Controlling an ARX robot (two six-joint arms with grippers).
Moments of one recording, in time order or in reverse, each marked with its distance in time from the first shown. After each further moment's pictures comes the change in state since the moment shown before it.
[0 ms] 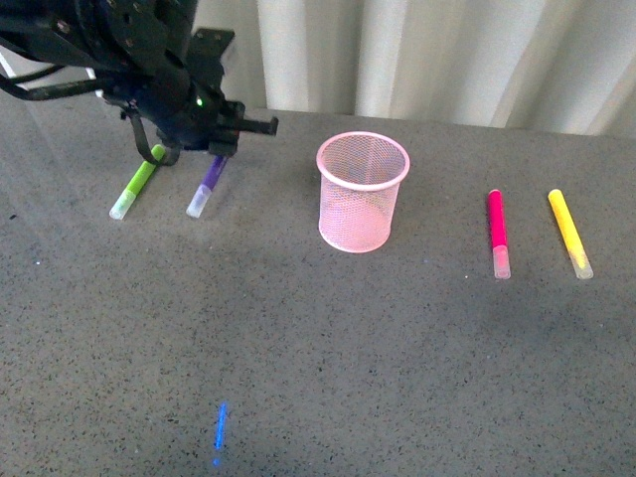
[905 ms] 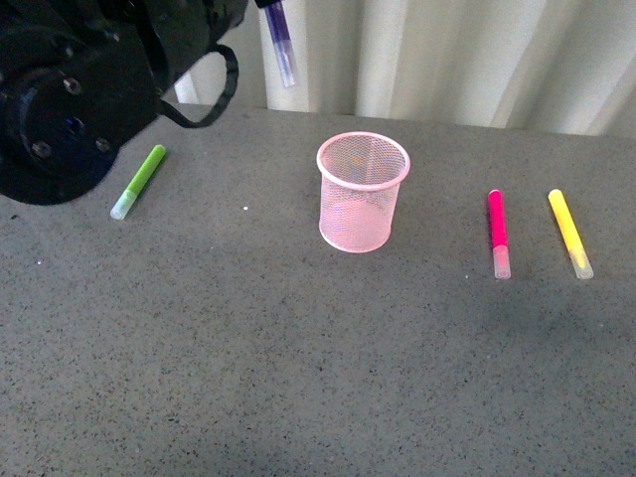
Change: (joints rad) left arm -0.209 -0.282 -0.587 1.168 -0.195 -0.398; right arm 0.000 0.000 0.000 0.000 0.000 0.000
